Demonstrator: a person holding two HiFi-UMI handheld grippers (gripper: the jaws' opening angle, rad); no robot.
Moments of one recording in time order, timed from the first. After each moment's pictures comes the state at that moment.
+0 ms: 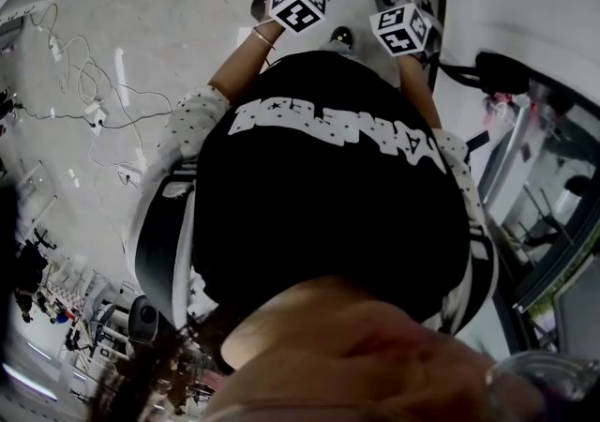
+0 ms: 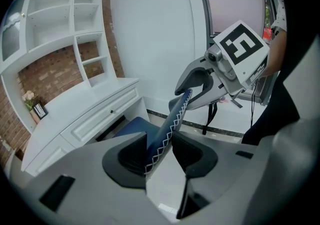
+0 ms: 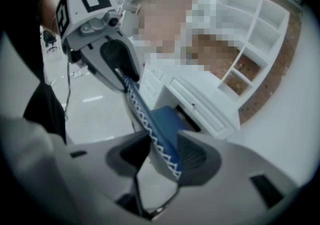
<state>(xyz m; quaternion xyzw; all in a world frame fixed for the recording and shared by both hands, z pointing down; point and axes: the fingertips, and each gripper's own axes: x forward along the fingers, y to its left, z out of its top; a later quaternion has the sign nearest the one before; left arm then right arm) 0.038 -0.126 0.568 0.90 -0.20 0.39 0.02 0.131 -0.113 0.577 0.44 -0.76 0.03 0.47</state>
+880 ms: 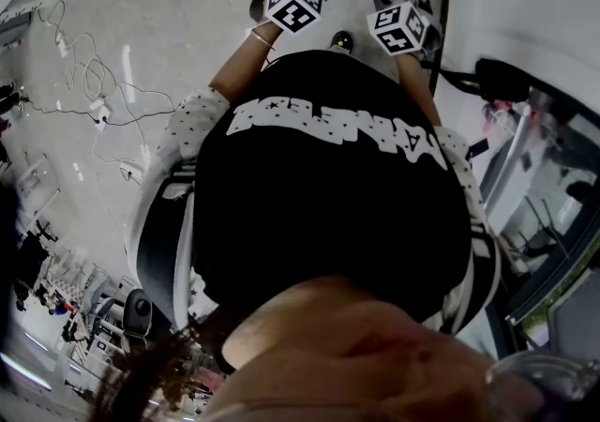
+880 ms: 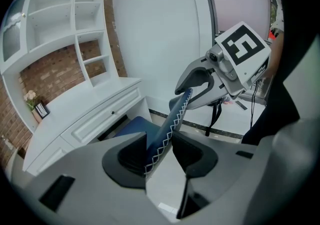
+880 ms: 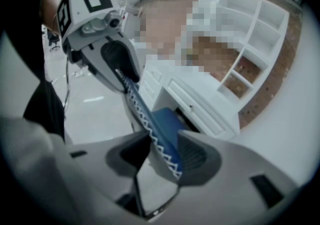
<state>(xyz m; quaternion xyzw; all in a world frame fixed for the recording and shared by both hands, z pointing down) 0.054 -0.143 0.567 0.90 -0.22 0.39 0.03 0.146 -0.132 0.577 0.43 -0.78 0.02 0.47</state>
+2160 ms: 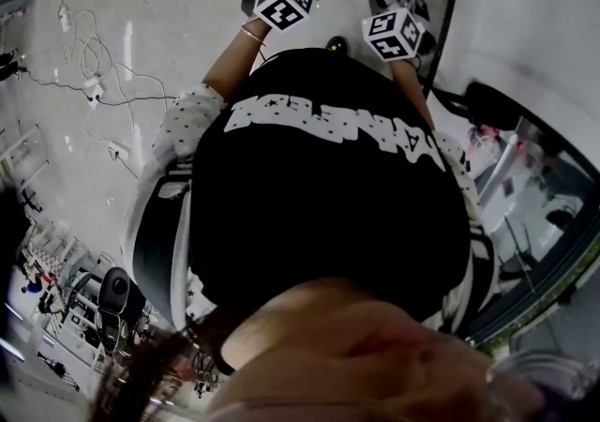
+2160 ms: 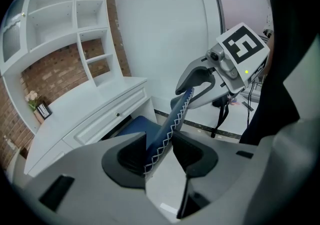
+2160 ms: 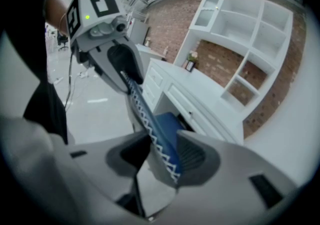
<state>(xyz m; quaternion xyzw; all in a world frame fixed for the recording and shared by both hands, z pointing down) 0.063 -0.182 0.569 0.89 -0.24 0.39 0.02 0.155 -0.173 0.577 0.40 -0.80 -0.01 0.45</state>
